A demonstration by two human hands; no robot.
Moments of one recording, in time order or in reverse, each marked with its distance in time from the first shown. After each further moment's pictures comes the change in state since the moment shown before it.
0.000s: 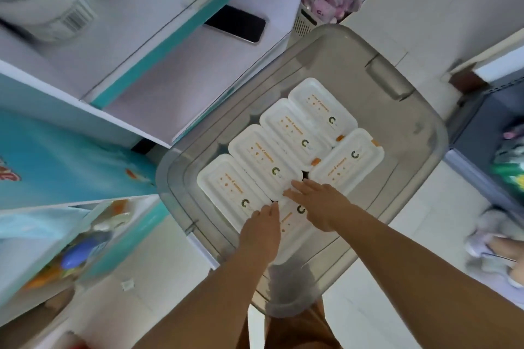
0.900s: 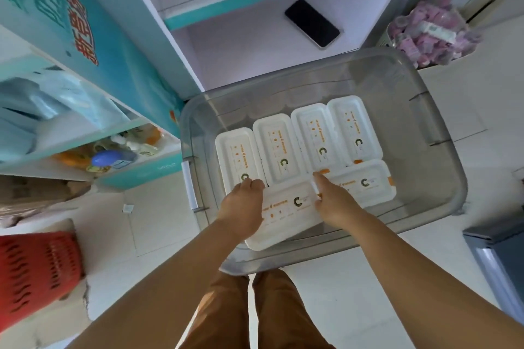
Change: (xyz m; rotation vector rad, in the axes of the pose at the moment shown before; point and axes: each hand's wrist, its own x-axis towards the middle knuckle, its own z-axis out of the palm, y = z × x) left_hand -0.040 0.045 -0.010 -0.235 0.370 -0.382; right_hand -0.024 0.047 -0.018 0.431 0.120 -0.027
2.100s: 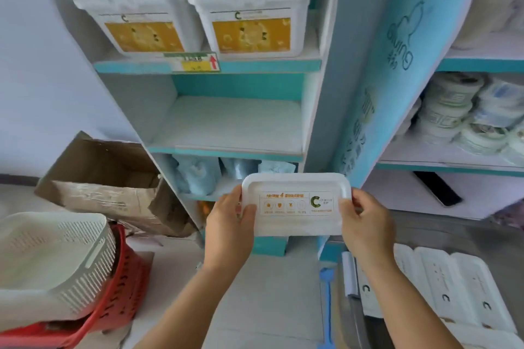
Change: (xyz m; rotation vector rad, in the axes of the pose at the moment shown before) left_hand -0.219 -0.232 -0.157 -0.814 1.012 -0.426; right_hand -0.128 -0.343 0.036 0.315 0.698 -0.484
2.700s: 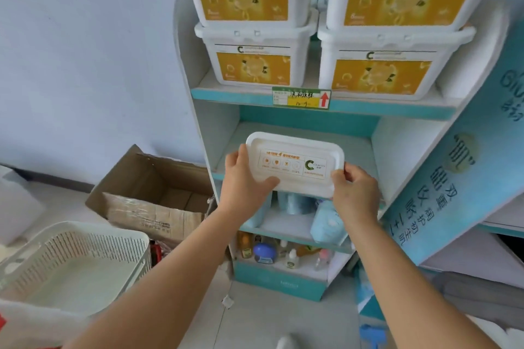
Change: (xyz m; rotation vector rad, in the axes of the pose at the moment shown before) left_hand 0.159 -0.039 -0.101 -0.005 0.004 0.060; right_hand 0.058 -0.143 0.150 0.168 0.010 -0.120
